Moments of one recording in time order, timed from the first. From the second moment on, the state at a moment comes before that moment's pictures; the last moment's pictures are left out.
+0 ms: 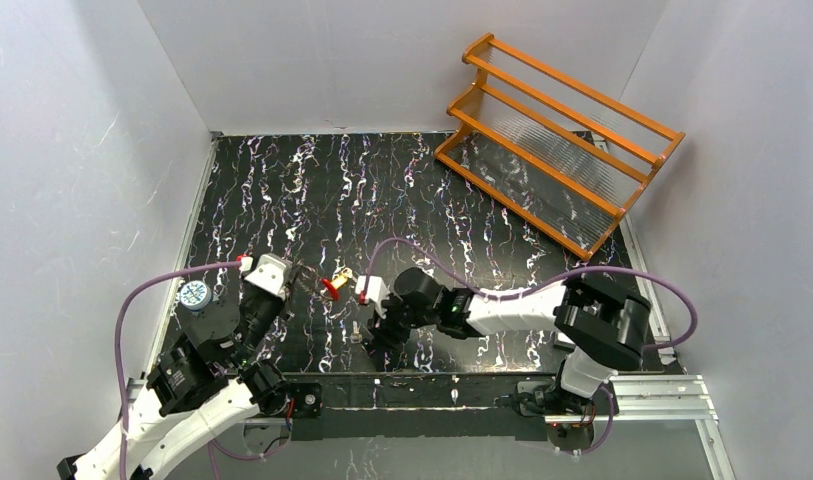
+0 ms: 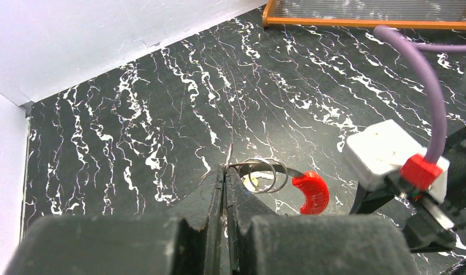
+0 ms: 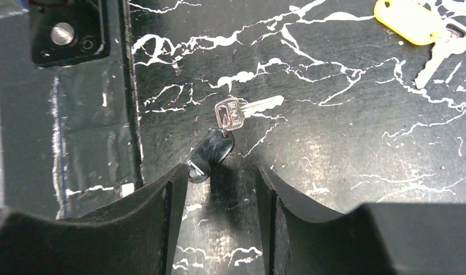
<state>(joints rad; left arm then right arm) -0.87 0.23 0.68 -0.56 -0.46 0.13 1.17 1.62 0.78 0.25 -0.35 -0.04</state>
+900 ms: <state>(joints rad) -0.87 0.21 0.68 -0.57 -0.46 0.09 1.25 1.83 0.92 0.26 -0.24 -0.13</state>
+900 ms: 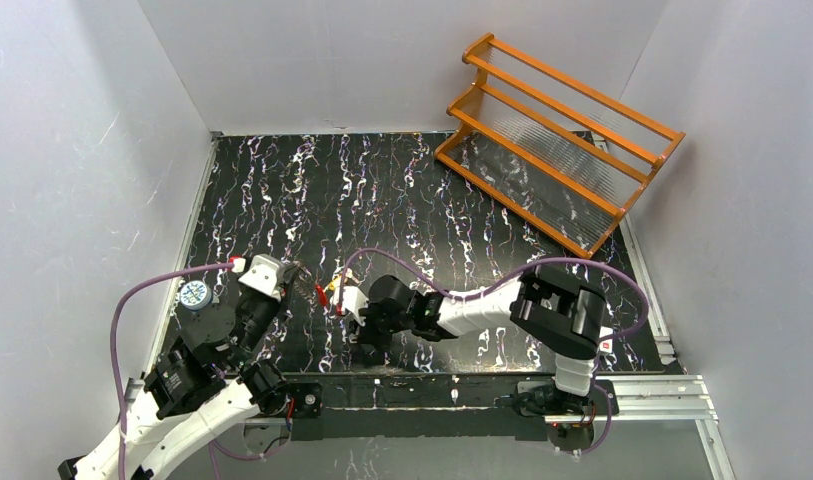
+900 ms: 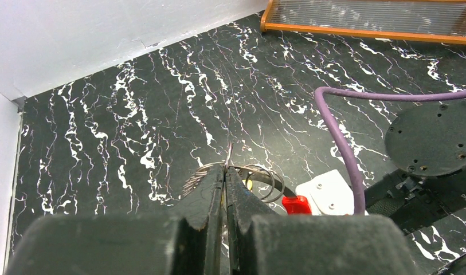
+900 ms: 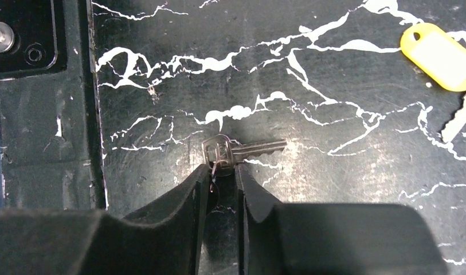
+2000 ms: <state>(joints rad) -0.87 0.32 0.59 -0.46 -0.37 0.10 0.89 1.35 0.77 0.06 -0.30 0.05</state>
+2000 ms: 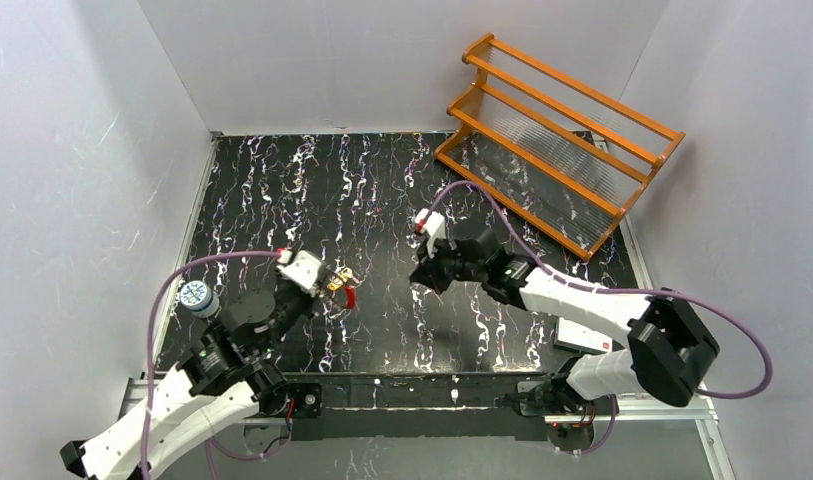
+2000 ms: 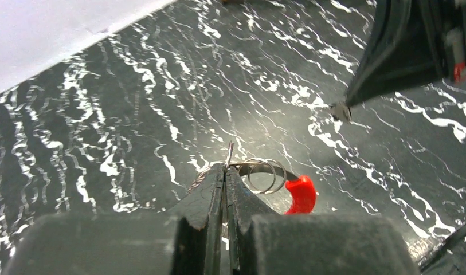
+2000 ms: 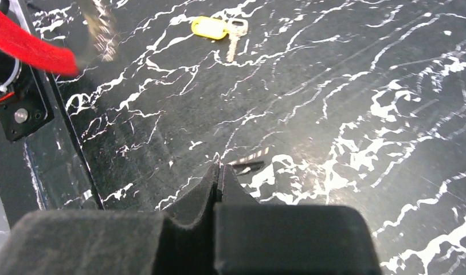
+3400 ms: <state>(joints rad) -0.87 0.61 0.25 0.26 0.12 0.08 0.80 1.39 0.97 -0.17 -0.85 -0.01</state>
